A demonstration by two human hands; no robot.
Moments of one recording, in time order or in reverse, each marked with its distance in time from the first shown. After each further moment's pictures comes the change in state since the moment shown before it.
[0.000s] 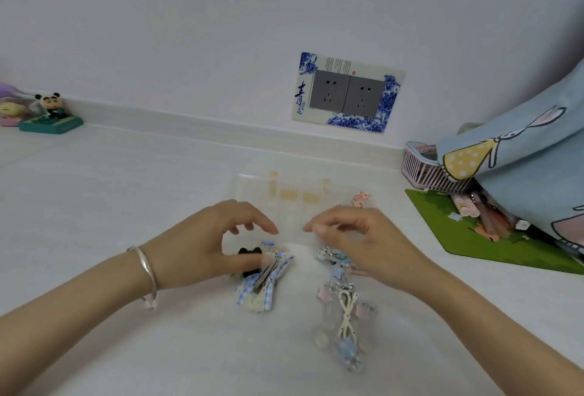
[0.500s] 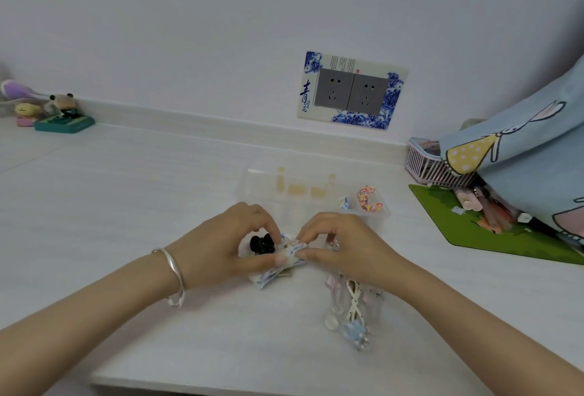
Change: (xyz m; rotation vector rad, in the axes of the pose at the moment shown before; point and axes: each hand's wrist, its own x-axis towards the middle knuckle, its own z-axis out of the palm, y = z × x) left_hand -0.011 0.000 0.012 0.083 0.010 0.015; right_hand 0.007 0.012 0.033 -0.214 -0.087 -0.040
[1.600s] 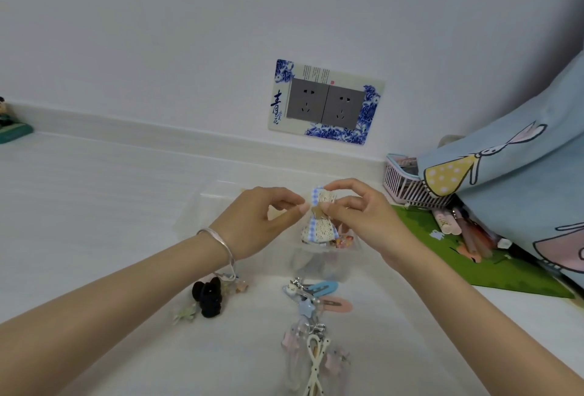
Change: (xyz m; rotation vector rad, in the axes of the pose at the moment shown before) left_hand 0.126 0.017 0.028 -0.227 0.172 -0.122; right_hand 0.036 0.053 -0.077 0.456 0.325 0.318
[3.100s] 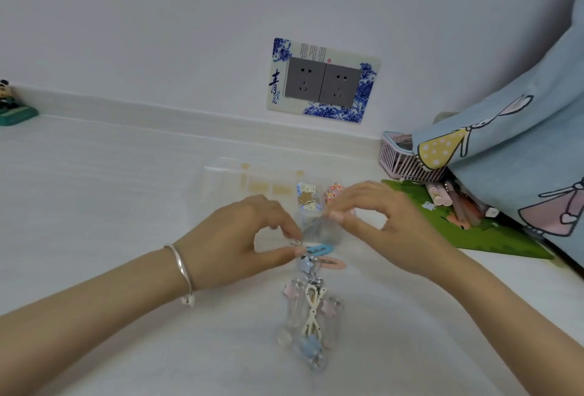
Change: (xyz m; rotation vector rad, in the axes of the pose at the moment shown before) left_hand -0.071 0.015 -0.011 0.221 -0.153 0.255; right_hand -0.065 0.001 -0.018 -0.555 -0.103 -0.520
